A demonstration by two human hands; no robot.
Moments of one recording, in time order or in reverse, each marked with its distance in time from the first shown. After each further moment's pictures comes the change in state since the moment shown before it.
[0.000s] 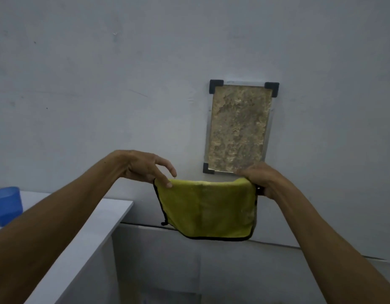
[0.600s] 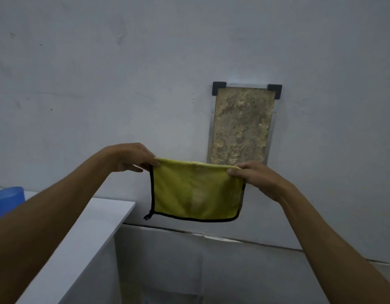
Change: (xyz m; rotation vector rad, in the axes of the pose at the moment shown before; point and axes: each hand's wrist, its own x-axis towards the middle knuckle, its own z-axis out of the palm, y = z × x) left_hand -0.008 -0.014 -0.029 -0.034 0.436 -0.047; right_hand -0.008 -0.004 0.000 -0.158 -0.234 -0.350
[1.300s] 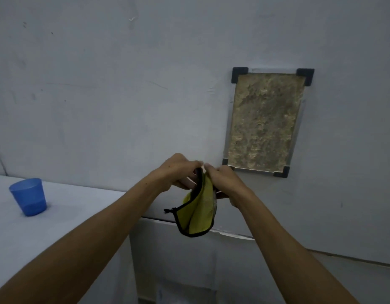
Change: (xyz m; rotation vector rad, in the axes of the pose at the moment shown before) left_hand -0.004 0.018 0.095 -0.136 0.120 -0.013; right_hand 0.049 -0.020 0.123 0.170 0.039 0.190
